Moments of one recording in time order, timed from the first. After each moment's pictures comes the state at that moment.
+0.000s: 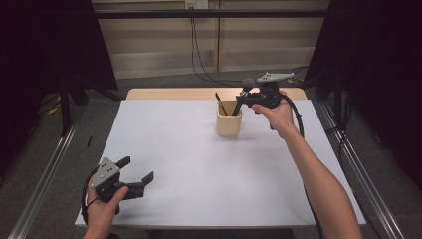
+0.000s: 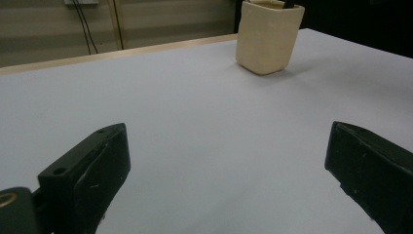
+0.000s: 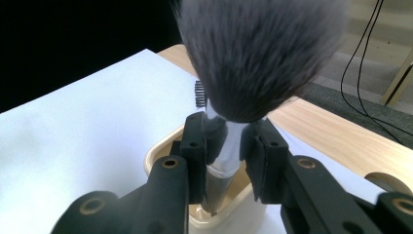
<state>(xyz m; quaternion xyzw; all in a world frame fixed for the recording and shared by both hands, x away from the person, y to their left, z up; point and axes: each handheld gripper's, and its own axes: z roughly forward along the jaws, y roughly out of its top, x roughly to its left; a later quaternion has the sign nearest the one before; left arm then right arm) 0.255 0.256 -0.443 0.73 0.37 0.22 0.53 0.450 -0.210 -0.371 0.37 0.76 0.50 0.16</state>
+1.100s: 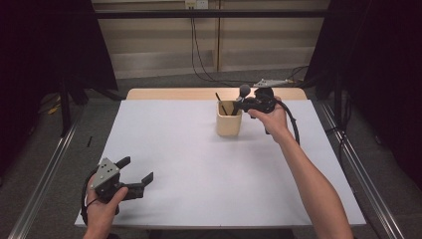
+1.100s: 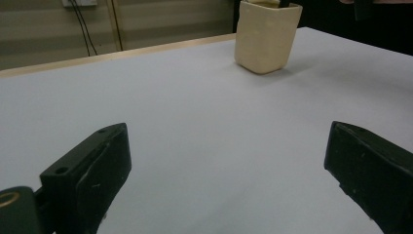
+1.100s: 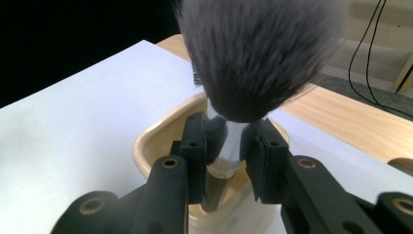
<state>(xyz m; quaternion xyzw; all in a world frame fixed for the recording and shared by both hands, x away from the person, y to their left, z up) 0.254 0.256 -0.443 0.74 0.36 0.23 0.53 0.455 -0.205 -0.399 0.38 0.76 0.50 0.14</state>
